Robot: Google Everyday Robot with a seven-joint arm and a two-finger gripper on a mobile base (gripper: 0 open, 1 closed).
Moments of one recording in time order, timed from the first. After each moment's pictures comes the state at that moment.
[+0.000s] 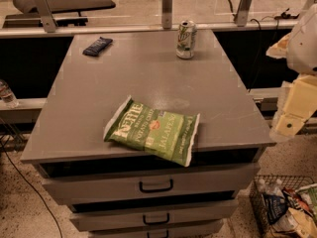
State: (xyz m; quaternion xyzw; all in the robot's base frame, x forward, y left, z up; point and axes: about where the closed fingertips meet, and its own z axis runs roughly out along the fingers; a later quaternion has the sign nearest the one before) arm 0.438 -0.217 0.976 -0.60 0.78 -0.03 0.16
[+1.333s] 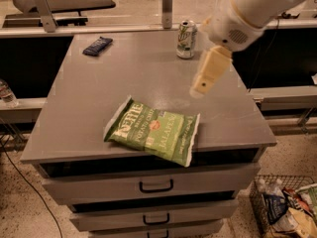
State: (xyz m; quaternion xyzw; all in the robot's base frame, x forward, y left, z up) arm 0.552 -0.109 0.972 -0.63 0.73 0.03 0.27
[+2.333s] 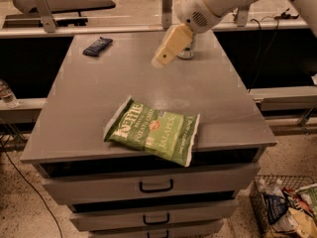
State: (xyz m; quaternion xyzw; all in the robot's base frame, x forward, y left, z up) arm 0.638 -0.030 0.994 -0.59 0.70 0.10 0.39
